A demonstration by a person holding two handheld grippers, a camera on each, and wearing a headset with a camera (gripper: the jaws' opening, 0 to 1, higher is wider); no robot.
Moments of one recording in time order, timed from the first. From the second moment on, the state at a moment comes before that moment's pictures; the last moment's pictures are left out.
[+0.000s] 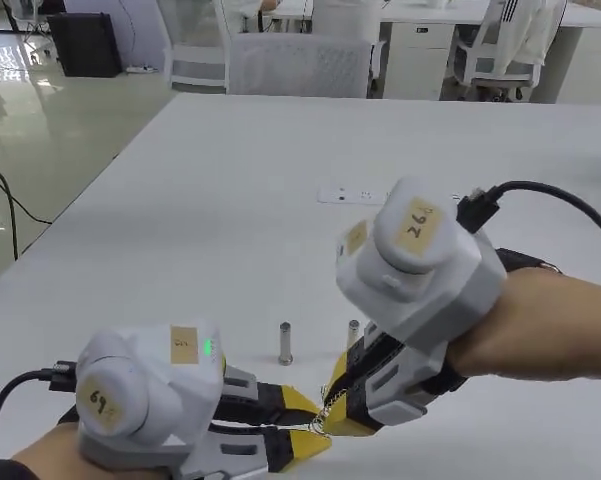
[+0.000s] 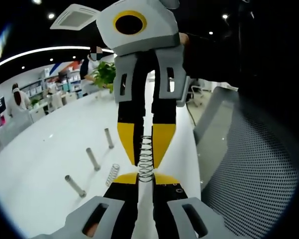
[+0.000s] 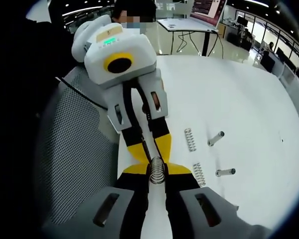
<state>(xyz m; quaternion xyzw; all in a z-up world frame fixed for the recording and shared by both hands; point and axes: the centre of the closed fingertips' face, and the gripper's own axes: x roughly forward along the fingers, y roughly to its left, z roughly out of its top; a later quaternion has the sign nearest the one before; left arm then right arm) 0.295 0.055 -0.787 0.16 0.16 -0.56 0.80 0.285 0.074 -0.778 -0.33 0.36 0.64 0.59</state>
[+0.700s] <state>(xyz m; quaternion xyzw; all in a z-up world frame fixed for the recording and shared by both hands) 0.300 0.058 -0.786 0.12 0.17 -0.55 0.81 0.298 0.066 -0.776 -0.34 0.37 0.63 0.60</state>
